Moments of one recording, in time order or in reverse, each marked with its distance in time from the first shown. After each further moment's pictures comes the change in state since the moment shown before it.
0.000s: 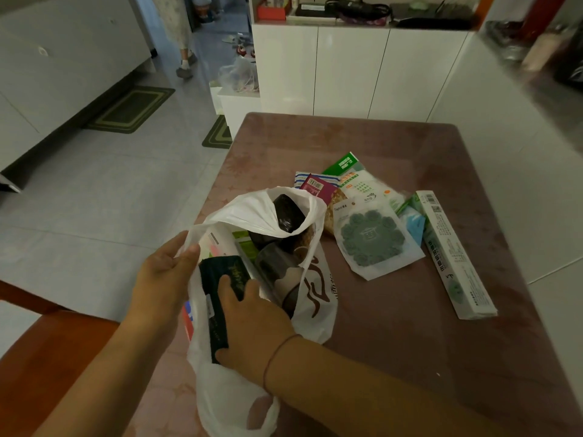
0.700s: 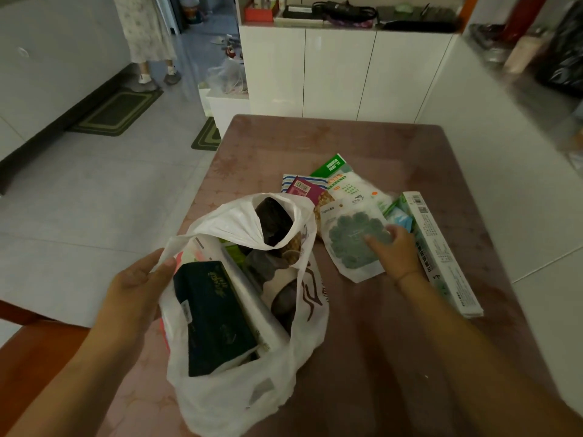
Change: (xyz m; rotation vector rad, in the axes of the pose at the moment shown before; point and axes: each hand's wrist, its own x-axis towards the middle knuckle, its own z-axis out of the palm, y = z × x) left_hand -0.005 0.006 0.004 0.076 0.024 -0.083; right_hand 0.007 0.254 -0.060 0.665 0.815 0.602
